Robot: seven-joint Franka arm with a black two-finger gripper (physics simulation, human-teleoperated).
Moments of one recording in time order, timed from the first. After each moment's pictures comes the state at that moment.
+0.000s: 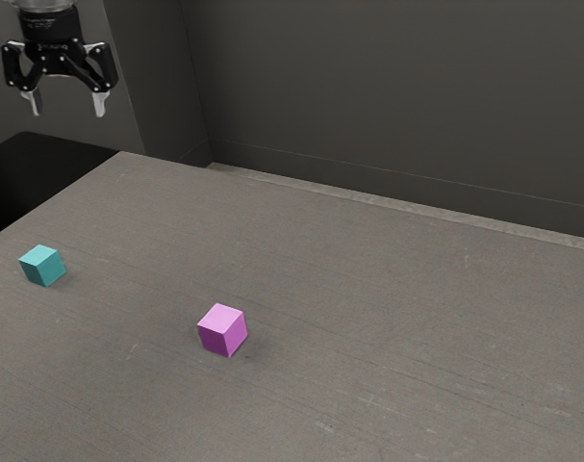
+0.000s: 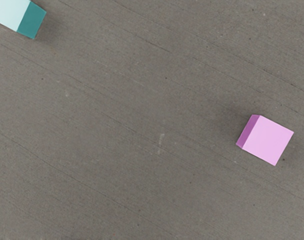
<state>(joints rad) 0.46 0.02 -0.34 -1.29 0.10 1.23 -0.33</state>
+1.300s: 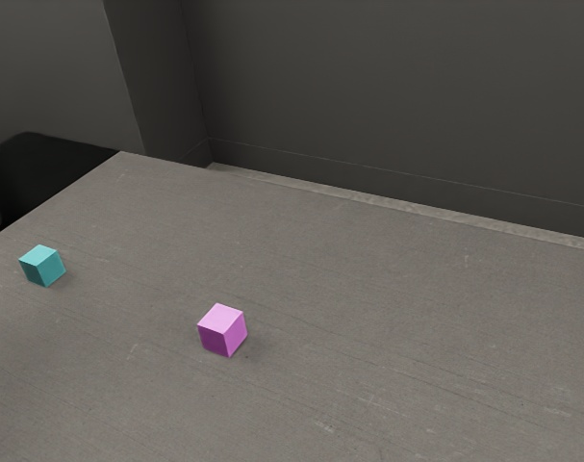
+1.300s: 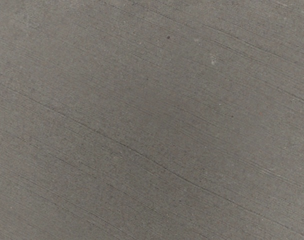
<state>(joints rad) 0.41 -0.20 0.21 -2.08 0.20 1.81 0.11</state>
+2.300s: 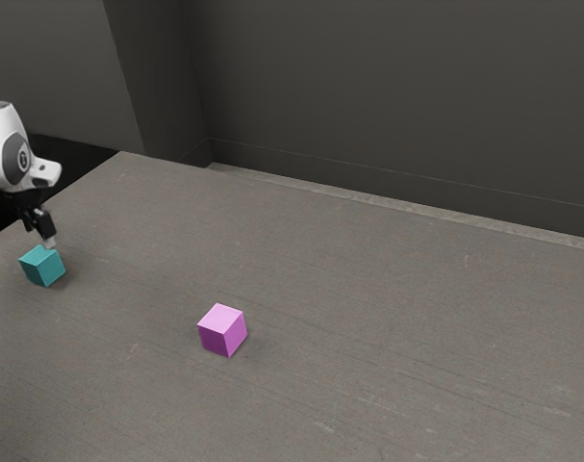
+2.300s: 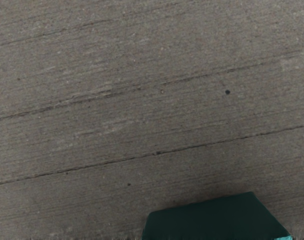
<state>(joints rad) 0.56 0.81 0.16 -1.20 -0.05 2.05 0.93</state>
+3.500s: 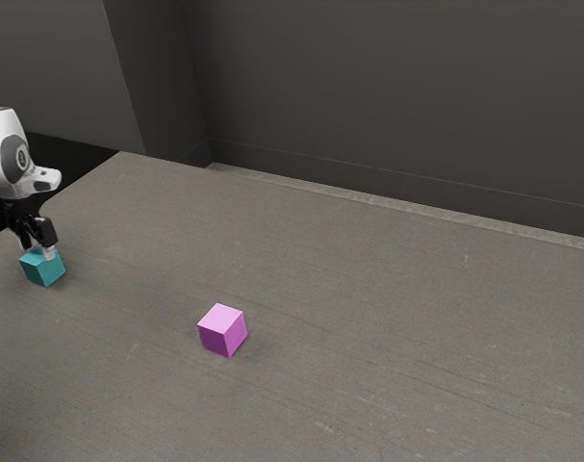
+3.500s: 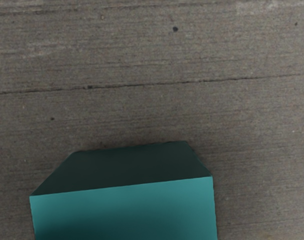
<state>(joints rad) 0.56 0.81 0.17 -1.19 -0.07 1.88 0.81</state>
